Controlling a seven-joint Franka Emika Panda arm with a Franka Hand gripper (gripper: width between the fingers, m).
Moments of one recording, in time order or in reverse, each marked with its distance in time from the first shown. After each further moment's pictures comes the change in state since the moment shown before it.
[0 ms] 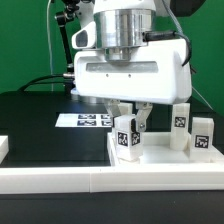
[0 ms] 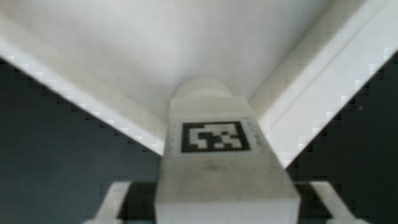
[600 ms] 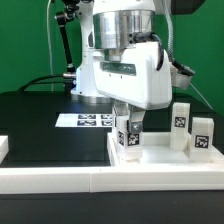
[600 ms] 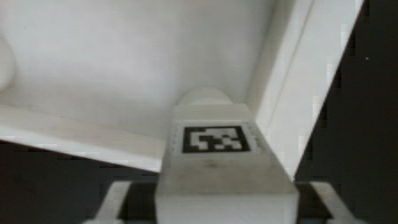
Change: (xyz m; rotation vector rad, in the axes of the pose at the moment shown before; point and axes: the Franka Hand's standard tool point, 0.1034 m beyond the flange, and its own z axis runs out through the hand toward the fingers) arm -0.001 0.000 0.000 -0.009 -0.023 0.249
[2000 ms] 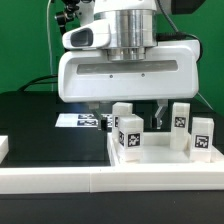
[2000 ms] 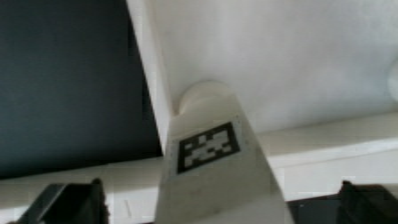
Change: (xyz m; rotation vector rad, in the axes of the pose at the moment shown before) arm 0.000 0.000 -0.001 -0.010 -0.002 -1.185
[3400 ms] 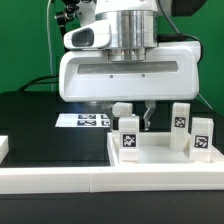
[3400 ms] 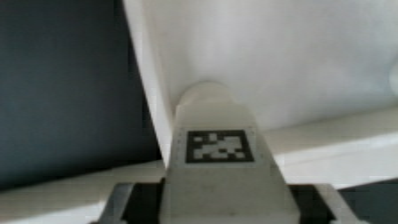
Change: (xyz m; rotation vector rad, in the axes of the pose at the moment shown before) arm -0.001 -0.001 0.001 -0.008 0.023 0.242
